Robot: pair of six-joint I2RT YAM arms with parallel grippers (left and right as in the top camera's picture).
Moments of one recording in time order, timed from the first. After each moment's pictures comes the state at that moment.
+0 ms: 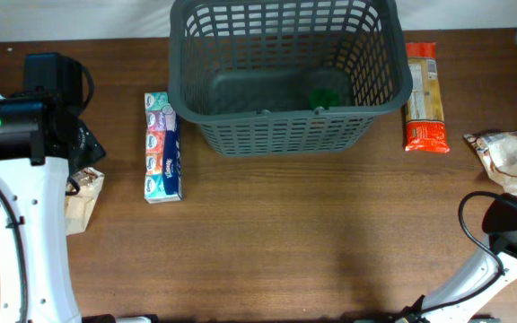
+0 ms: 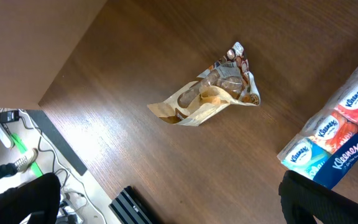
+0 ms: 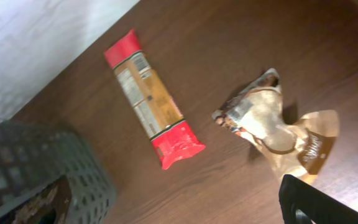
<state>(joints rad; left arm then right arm) 0.07 1.53 1.88 -1.68 -0.55 -0.55 -0.53 2.13 2.81 -1.69 -0.17 0.20</state>
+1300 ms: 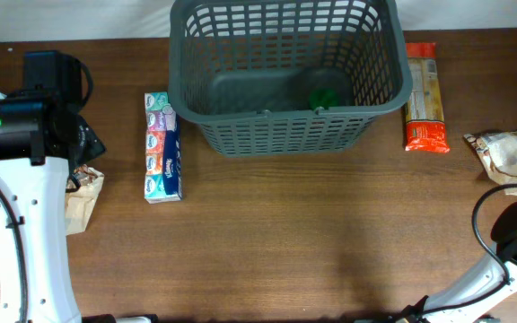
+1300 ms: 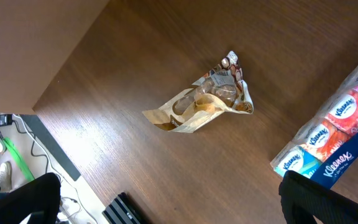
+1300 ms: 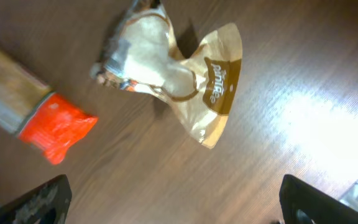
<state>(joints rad) 0.07 1.53 1.88 -1.65 -0.55 -0.55 -0.61 2.08 2.30 -1.60 0.12 0.29</state>
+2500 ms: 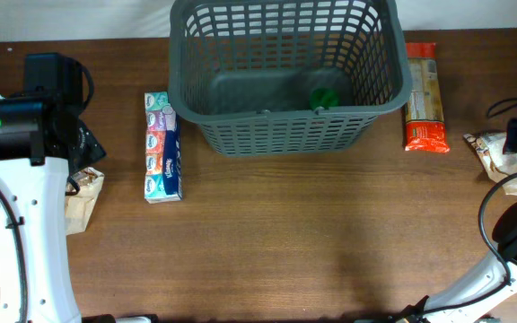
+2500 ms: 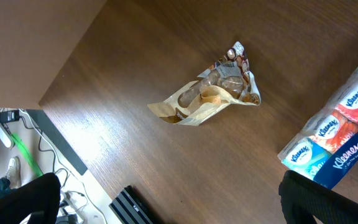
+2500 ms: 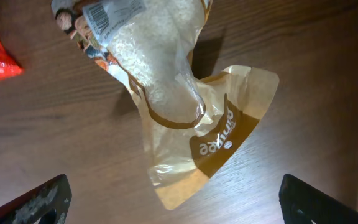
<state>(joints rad) 0.07 1.53 1.88 -1.68 -0.55 -0.55 -0.63 2.08 1.98 -1.32 0.16 -0.35</state>
